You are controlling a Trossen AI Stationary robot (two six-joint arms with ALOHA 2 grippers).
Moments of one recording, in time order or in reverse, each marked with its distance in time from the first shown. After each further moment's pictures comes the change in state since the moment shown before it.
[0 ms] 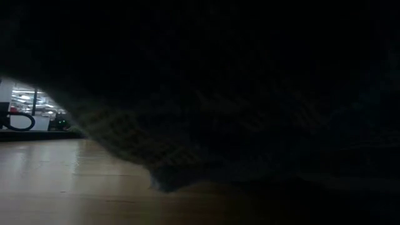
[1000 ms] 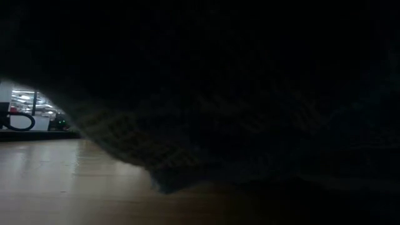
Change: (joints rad) left arm 0.000 0.001 0.000 -0.006 0.000 -0.004; right arm 0.191 -0.546 0.001 0.108 0.599 -0.206
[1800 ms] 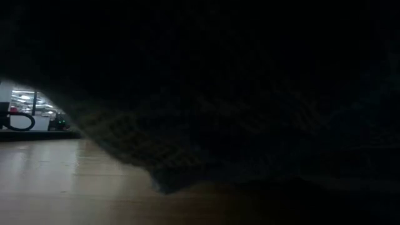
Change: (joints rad) left arm 0.000 0.000 0.000 -0.004 0.000 0.000; right arm -0.269 -0.065 0.000 1.366 -0.084 -1.195
